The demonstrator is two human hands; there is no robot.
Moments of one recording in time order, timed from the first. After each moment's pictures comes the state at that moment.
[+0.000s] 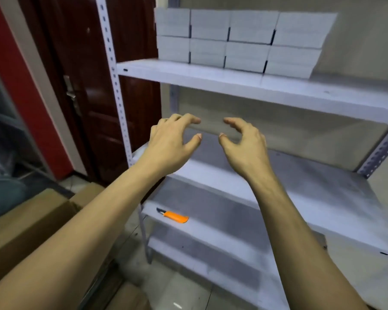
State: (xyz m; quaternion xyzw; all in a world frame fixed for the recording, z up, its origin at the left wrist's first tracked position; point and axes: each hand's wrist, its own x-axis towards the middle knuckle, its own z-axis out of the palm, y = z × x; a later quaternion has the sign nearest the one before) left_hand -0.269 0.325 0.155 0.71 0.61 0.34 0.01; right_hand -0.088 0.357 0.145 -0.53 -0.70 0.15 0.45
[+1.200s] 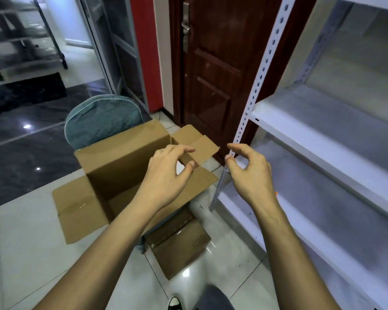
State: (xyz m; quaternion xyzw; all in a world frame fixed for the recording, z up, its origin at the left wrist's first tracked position) left_hand -0.517 0.159 -0.014 0.50 0.79 0.35 0.11; right_hand -0.353 0.276 -0.006 -0.45 -0.75 0.37 0.30
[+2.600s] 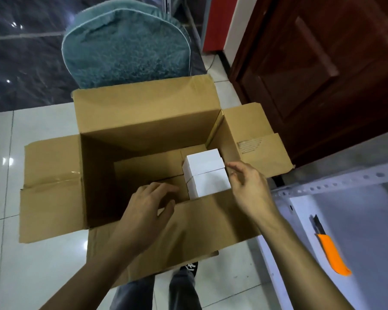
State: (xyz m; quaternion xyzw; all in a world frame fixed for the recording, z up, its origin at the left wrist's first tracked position) left_hand -0.665 0.207 -0.257 0.29 0.88 0.26 0.25; right_hand -0.582 0.437 -0.250 -0.35 -0.86 0.36 0.00
